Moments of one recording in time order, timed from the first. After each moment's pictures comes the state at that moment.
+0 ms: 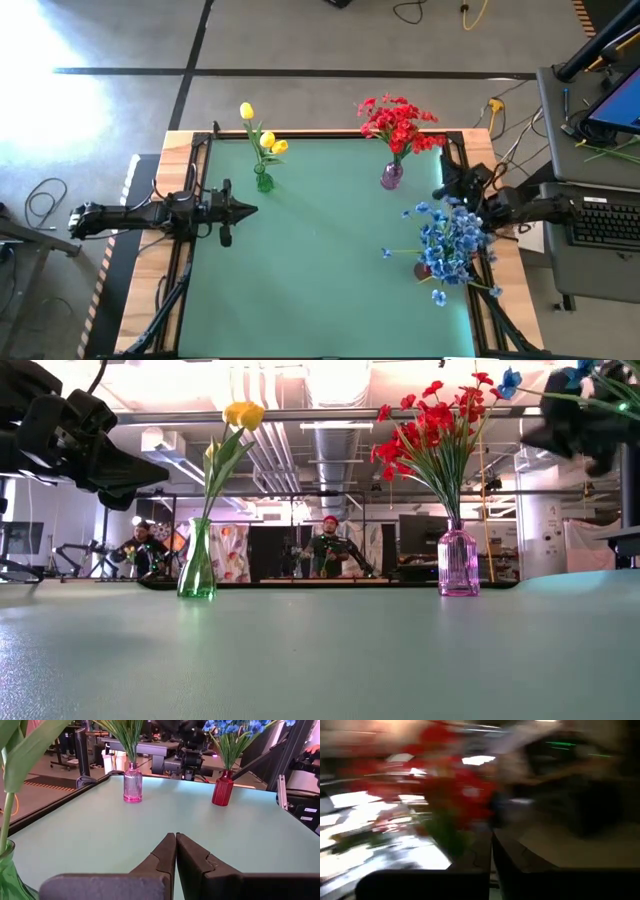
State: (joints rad) left arm 0.03 0.13 0.02 0.01 -0.11 -0.11; right arm 0.13 0.00 0.04 0.40 1.00 -0.06
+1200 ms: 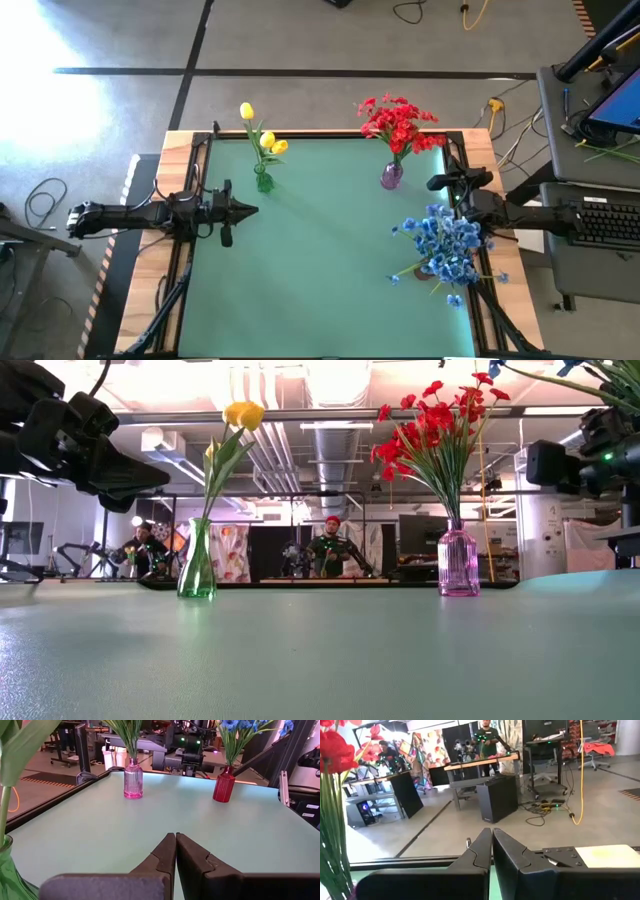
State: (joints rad) left arm 0.03 0.16 0.02 0.02 -0.11 -0.11; right arm -0.04 0.00 0.01 -0.03 1.36 0.18
